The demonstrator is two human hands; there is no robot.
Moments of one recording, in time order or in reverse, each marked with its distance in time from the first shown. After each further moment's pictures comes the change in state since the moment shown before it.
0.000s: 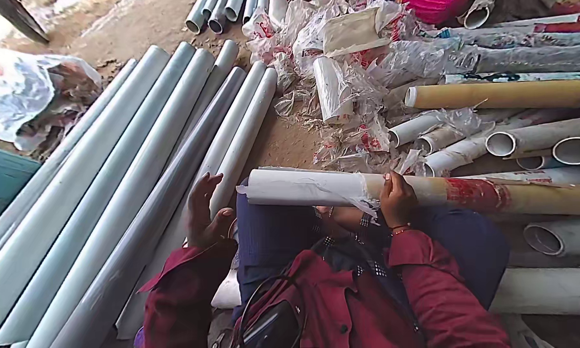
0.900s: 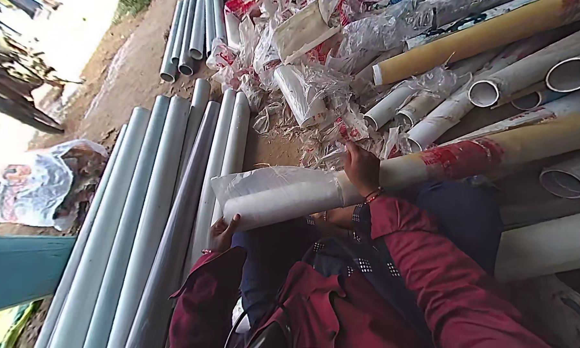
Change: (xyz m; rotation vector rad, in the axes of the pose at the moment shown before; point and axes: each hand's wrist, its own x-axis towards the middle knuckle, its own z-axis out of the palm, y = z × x) left_hand 0.030 0.039 0.065 -0.253 -0.008 -0.833; right_hand 0.052 -0.009 0.008 0.178 -0.188 0.067
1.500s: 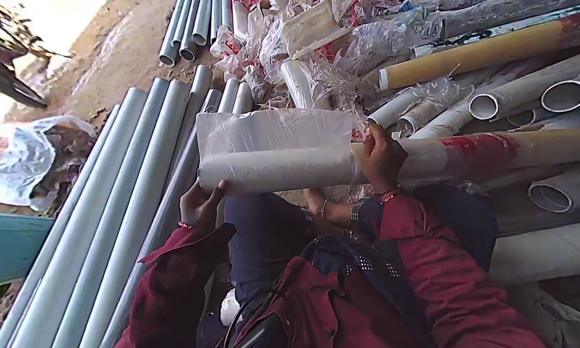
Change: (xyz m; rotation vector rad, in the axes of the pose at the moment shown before) left_hand 0.018 0.062 -0.003 0.058 -0.004 0.387; right_hand 0.017 -0.021 -0.046 -0.039 0.193 0.005
